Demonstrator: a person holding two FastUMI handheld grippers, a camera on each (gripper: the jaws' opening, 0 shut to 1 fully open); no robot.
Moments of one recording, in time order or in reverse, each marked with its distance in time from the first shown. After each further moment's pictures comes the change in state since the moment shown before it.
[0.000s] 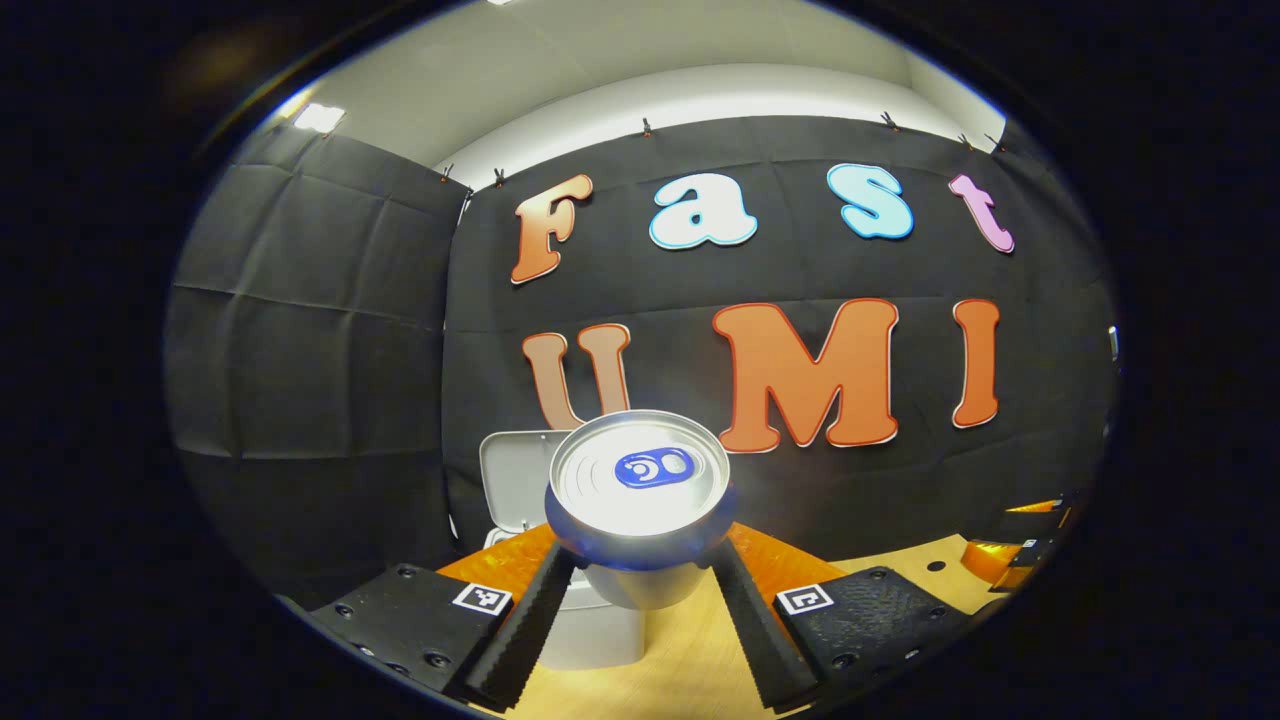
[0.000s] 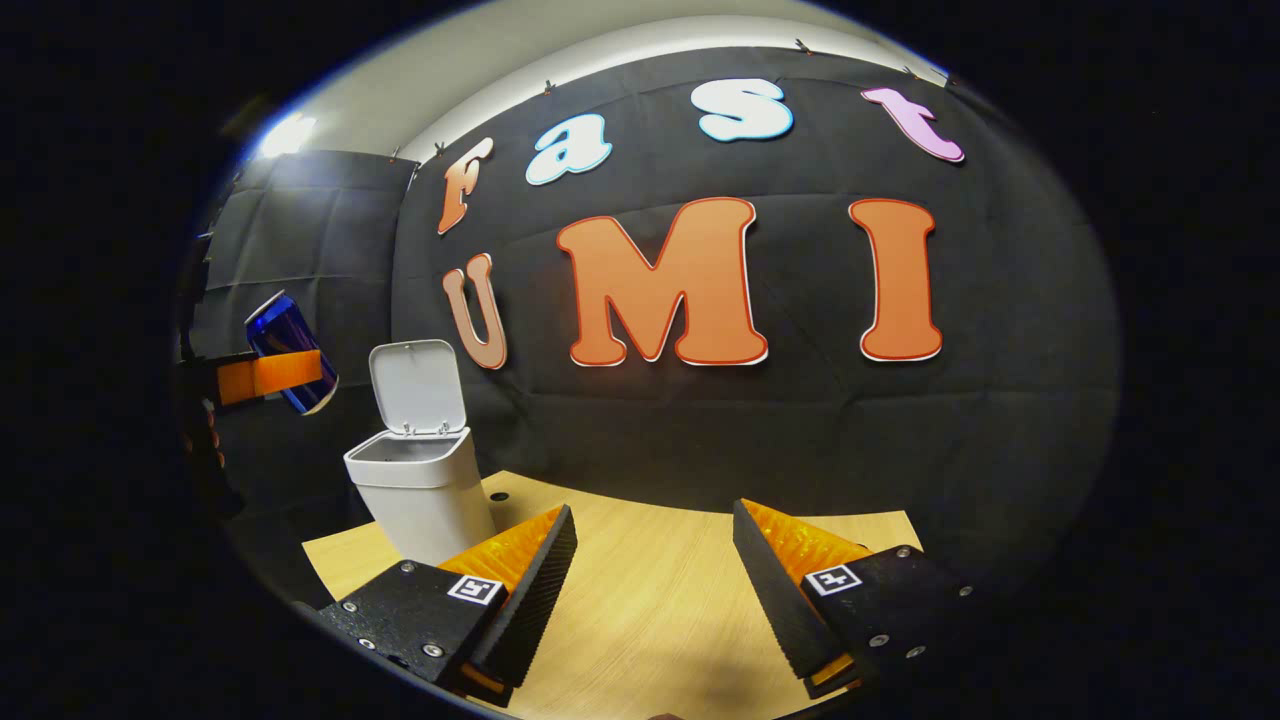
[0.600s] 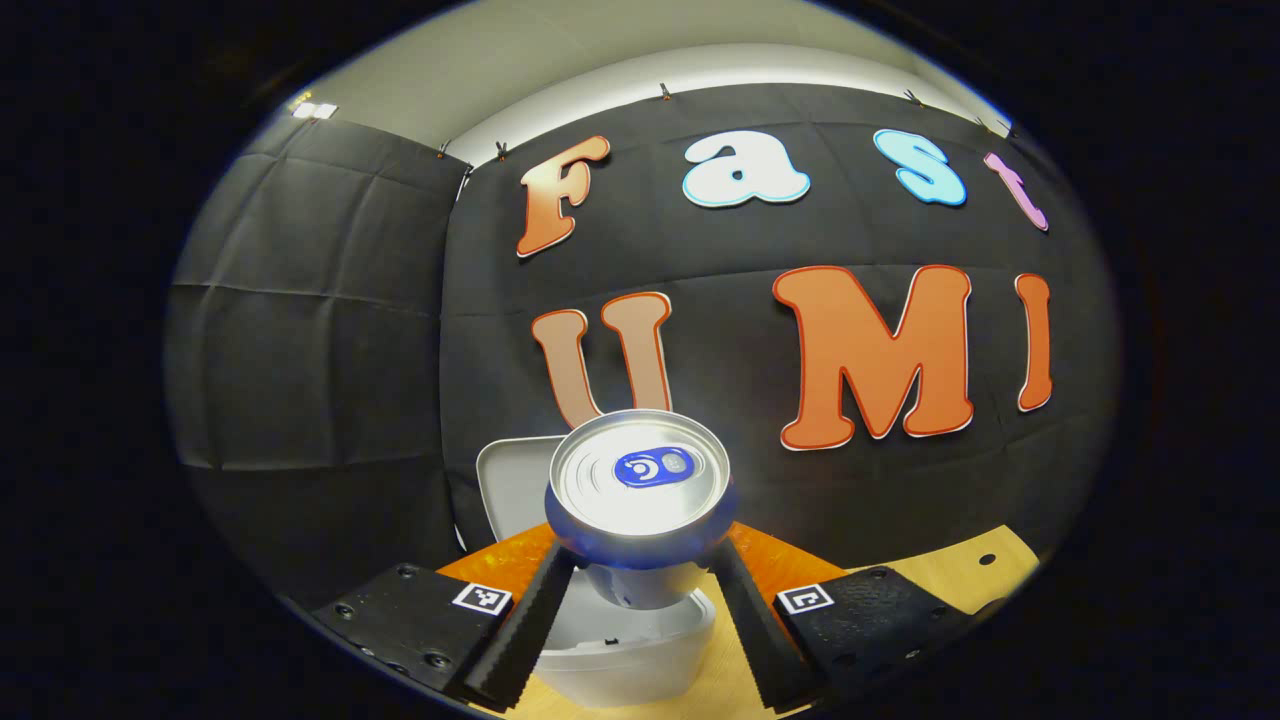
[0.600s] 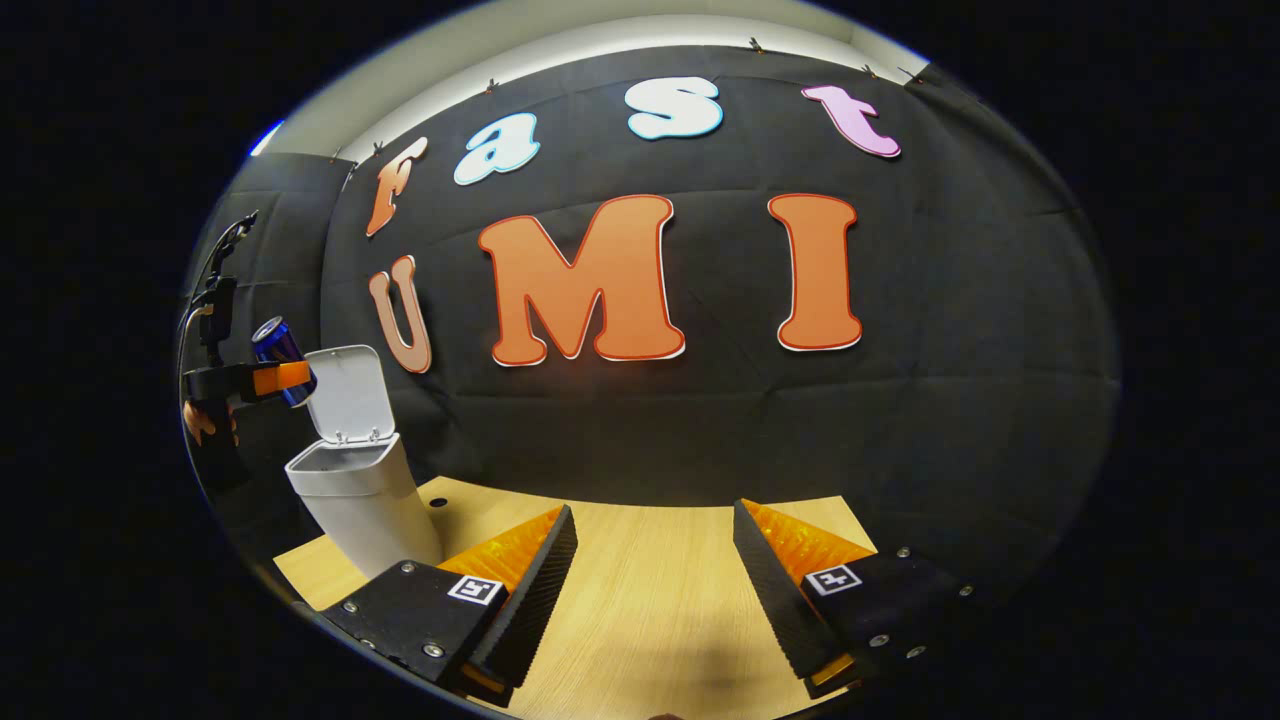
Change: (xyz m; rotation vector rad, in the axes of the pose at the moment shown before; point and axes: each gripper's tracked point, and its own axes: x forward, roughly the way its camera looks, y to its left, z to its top) left arm 0.136 0.063 -0.028 0.025 0.043 0.020; right arm -0.004 -0.044 -0.004 0.025 0.015 -0.207
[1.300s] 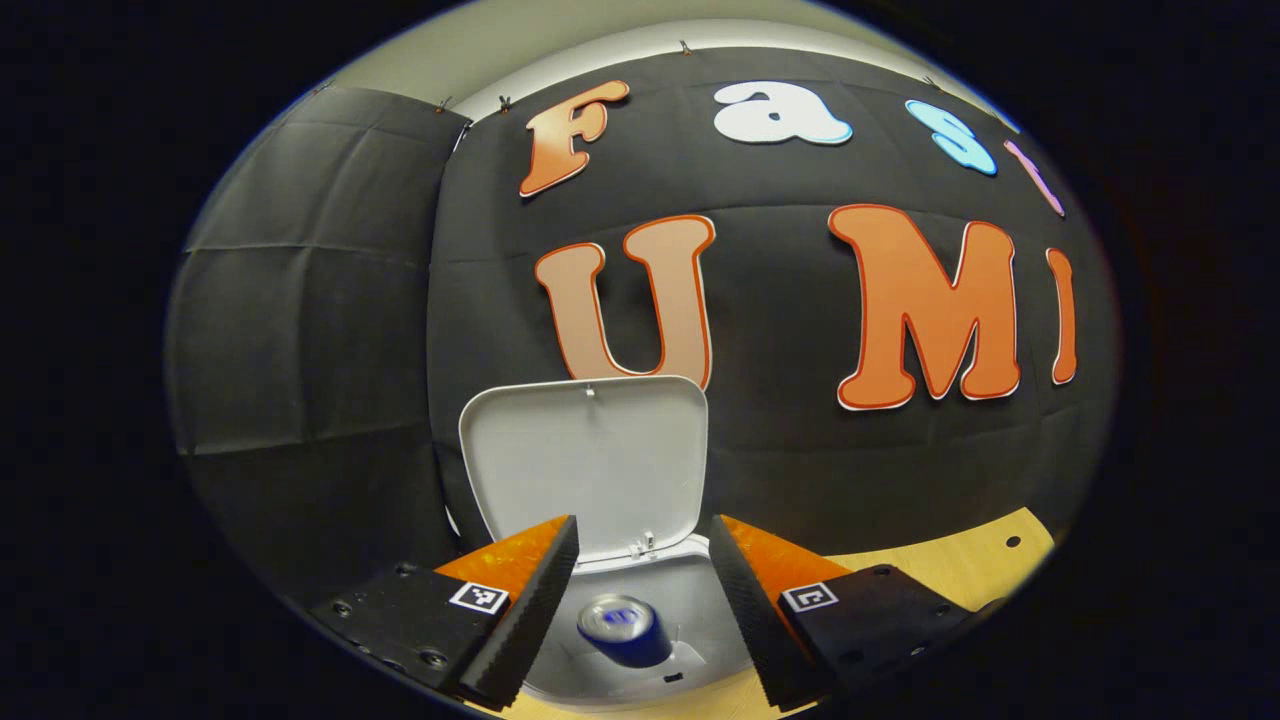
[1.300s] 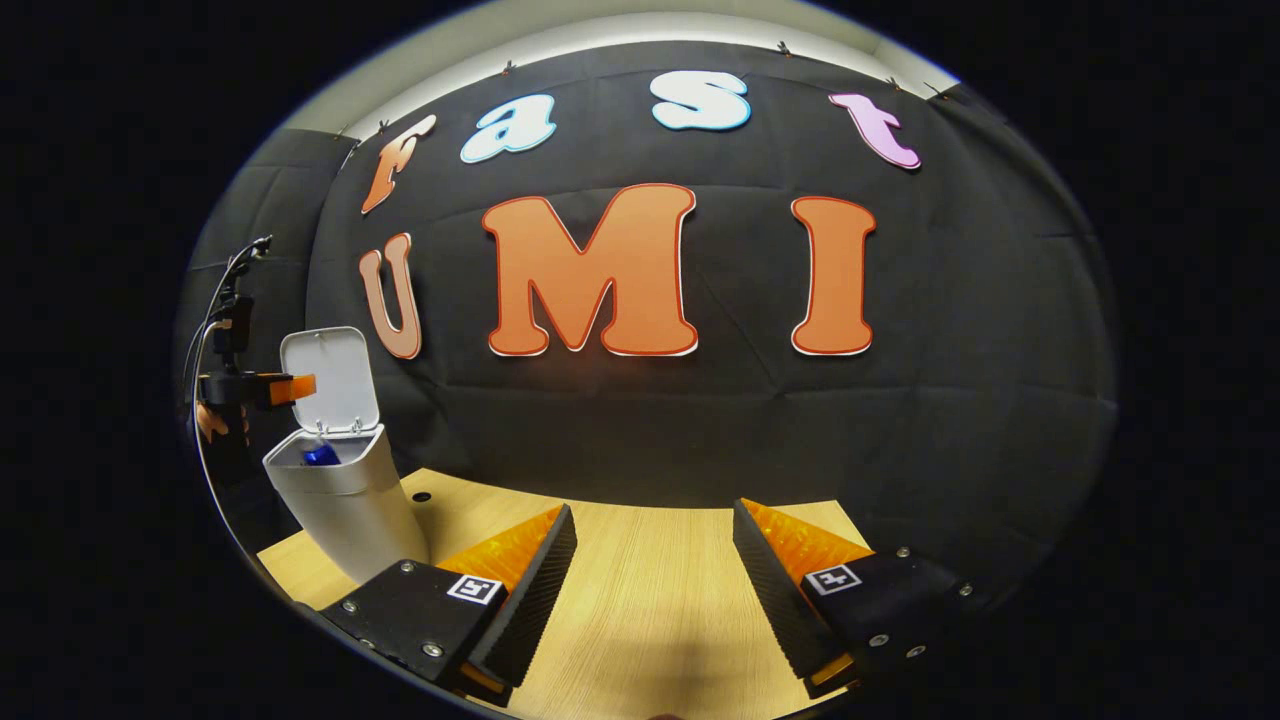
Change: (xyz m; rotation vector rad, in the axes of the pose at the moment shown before) left arm 0.081 0.046 -0.058 -0.010 0.102 -0.015; right arm 0.019 0.031 0.004 -0.046 0.009 -0.042
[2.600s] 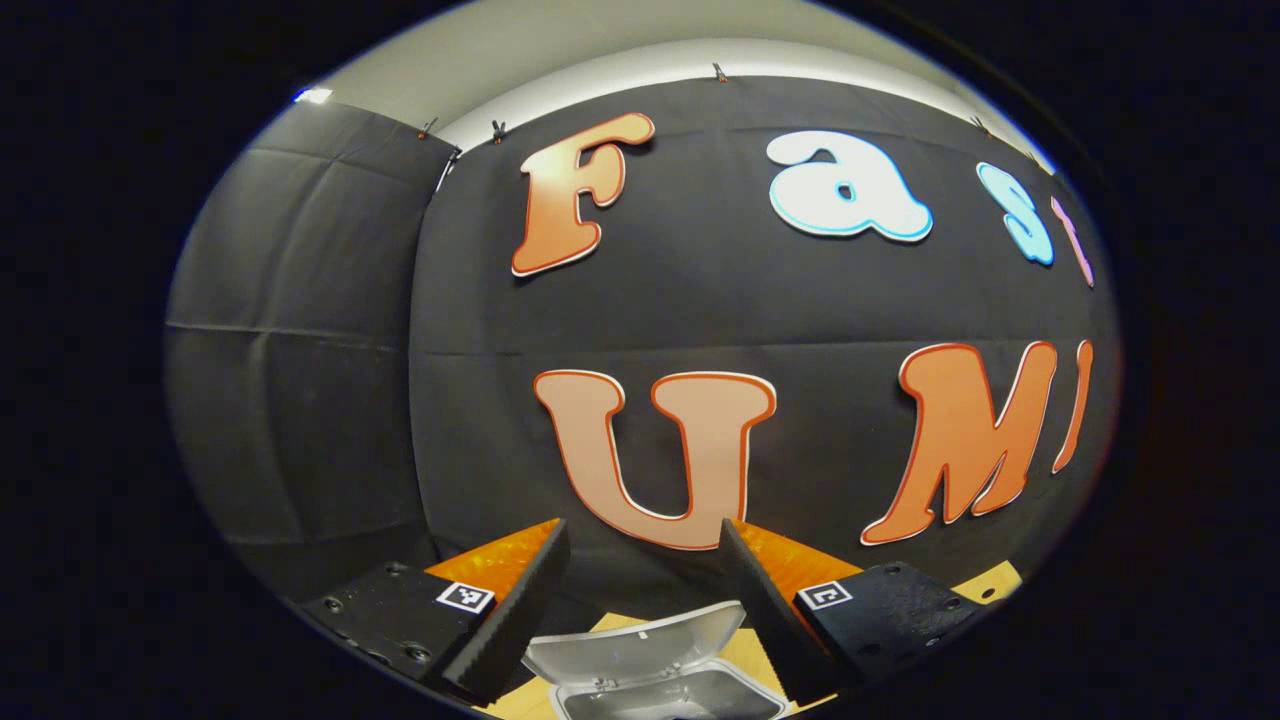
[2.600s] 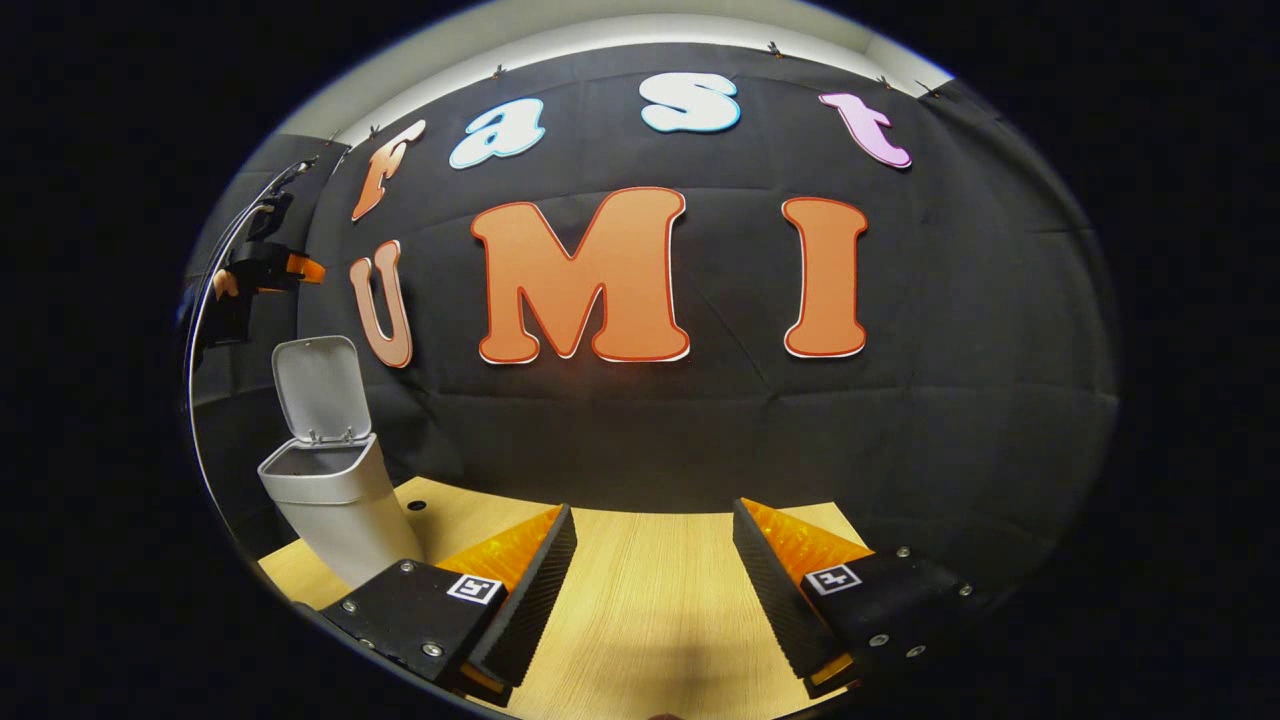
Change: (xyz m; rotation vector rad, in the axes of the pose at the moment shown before) left arm 0.087 0.049 0.196 -0.007 -0.055 -0.042; right arm 0.005 -0.007 0.003 0.025 -0.006 -0.016
